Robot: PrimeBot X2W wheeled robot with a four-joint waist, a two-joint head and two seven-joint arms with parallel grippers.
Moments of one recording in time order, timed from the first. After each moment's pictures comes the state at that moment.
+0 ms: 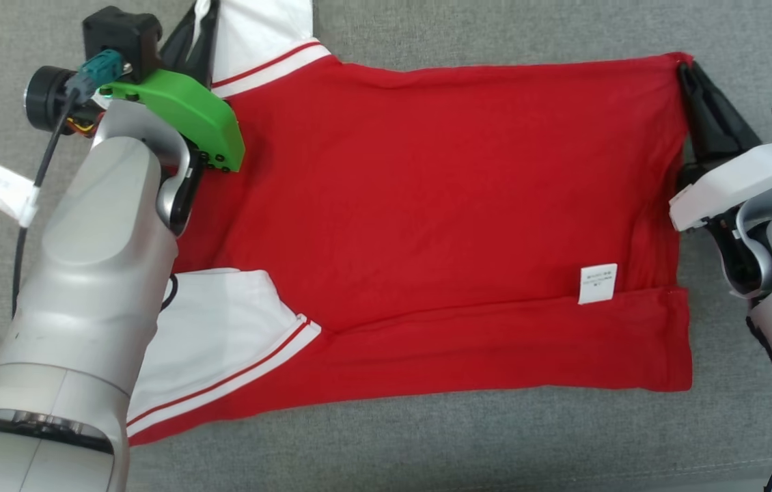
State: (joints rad) left arm -1.06 0.13 -0.43 0.96 -0.40 -0.13 -0.24; right arm -0.68 -0.41 0.29 0.53 0.55 0.13 -0.22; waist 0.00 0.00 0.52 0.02
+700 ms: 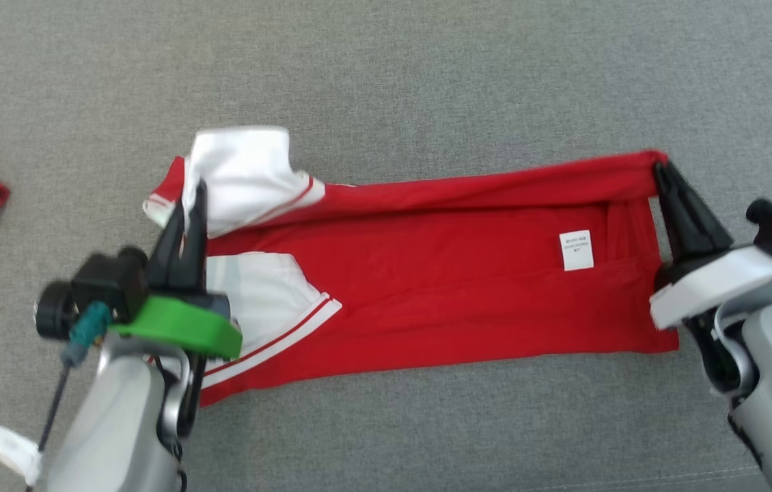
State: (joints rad) left arm -0.40 0.23 -0.32 0.29 -0.39 0.00 -0.26; right arm -0.43 -0.40 0.28 0.37 0.56 0.13 -0.26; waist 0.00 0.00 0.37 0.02
